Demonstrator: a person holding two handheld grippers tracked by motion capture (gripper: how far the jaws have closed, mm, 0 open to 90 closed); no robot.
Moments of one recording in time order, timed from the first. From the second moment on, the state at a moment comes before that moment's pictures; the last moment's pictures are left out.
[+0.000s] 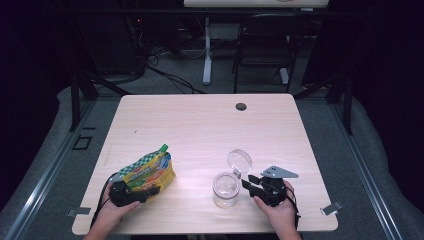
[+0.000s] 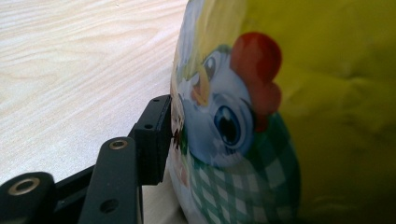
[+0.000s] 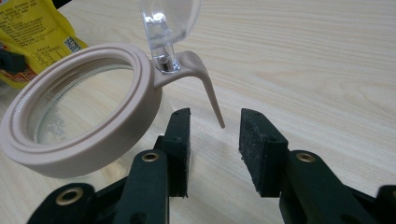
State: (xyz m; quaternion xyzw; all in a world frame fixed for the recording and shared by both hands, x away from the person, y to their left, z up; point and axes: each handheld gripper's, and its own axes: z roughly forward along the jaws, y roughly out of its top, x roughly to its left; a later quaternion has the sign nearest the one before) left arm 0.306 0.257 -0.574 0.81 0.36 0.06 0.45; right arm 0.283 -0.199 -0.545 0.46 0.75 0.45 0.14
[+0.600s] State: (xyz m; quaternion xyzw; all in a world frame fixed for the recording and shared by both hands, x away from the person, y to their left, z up) left arm 0.303 0.249 -0.579 0.79 0.39 0.08 0.48; right arm 0.283 -0.198 -0.546 0.46 0.75 0.45 0.14
